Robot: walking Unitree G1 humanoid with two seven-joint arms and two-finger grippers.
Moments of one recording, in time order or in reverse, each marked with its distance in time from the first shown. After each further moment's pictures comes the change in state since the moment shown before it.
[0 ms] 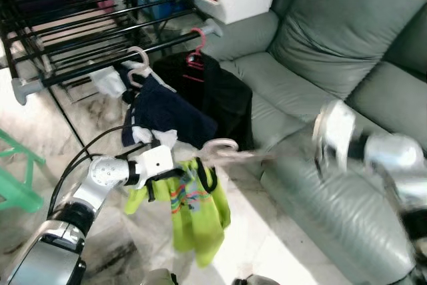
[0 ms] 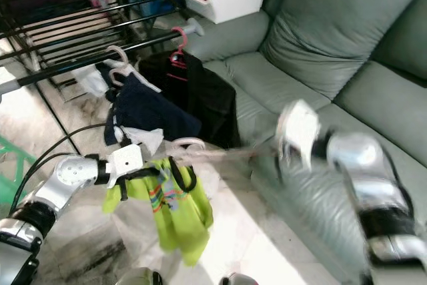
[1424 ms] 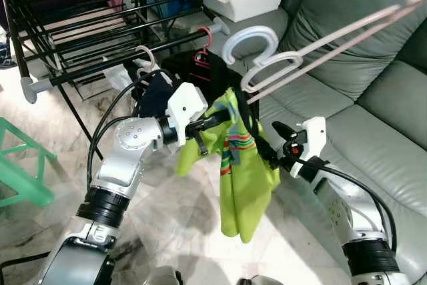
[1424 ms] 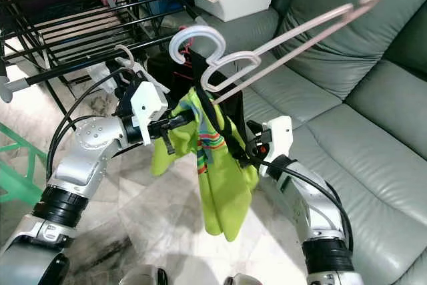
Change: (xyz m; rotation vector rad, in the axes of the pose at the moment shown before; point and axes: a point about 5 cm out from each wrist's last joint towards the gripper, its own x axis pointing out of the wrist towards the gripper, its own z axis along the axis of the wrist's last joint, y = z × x) left arm 0.005 0.019 0.144 -0.077 -0.576 0.059; right arm 0.039 0.080 -0.030 0.601 -0.097 -0.204
